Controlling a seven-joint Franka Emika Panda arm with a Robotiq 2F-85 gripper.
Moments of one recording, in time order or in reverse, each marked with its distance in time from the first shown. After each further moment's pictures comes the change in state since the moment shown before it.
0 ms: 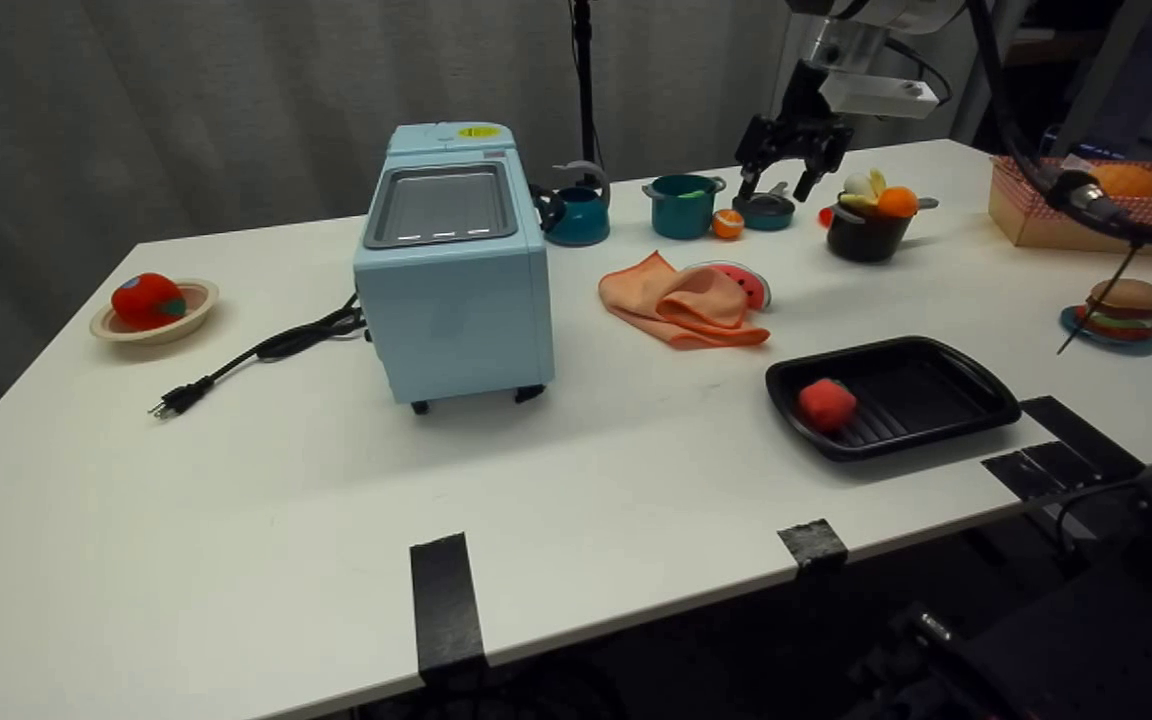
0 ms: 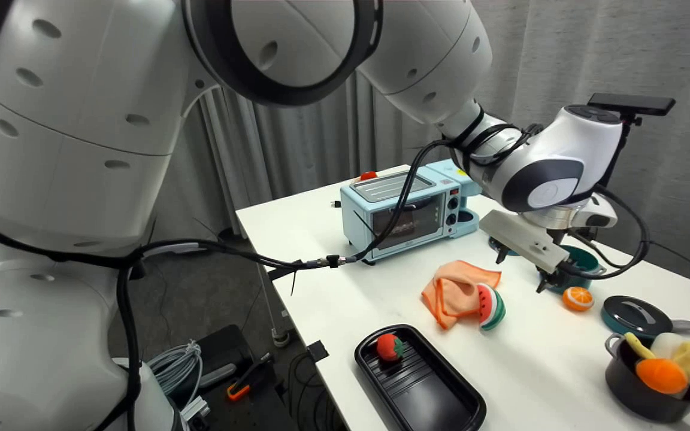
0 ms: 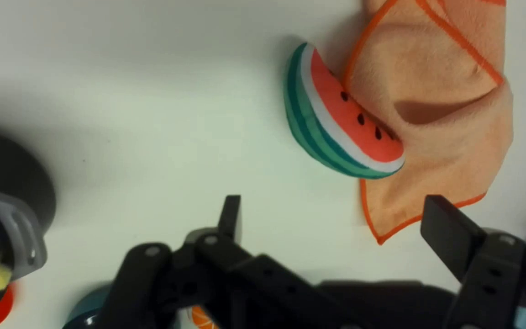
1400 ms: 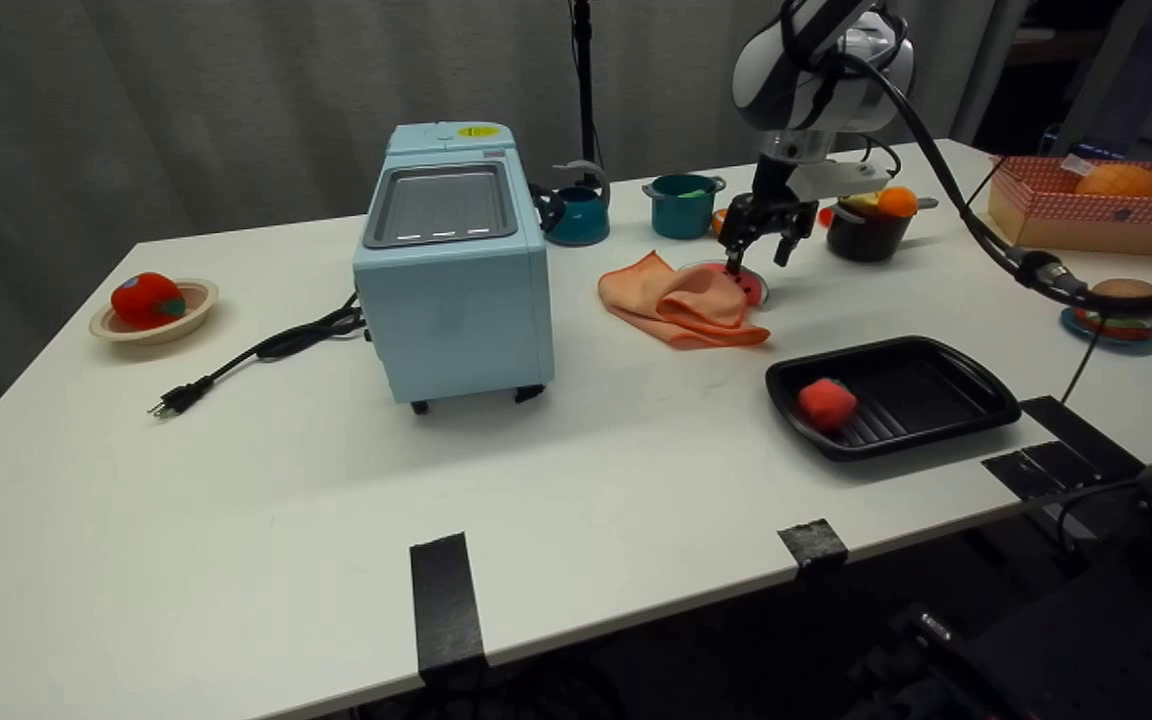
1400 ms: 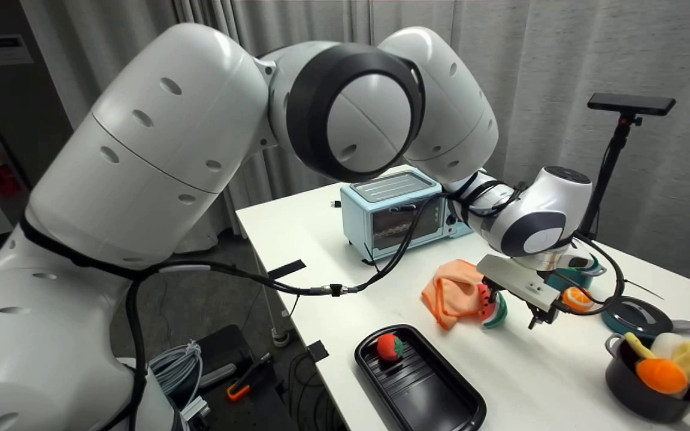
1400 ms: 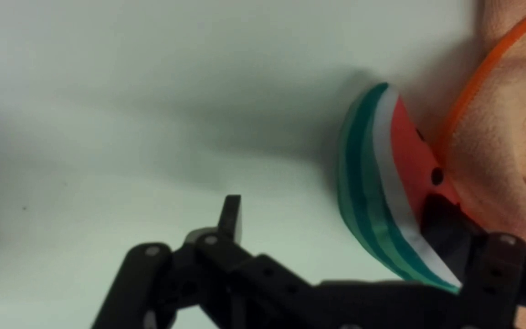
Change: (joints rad) arm 0.060 0.256 -0.041 0.173 -0.110 0.006 -0.007
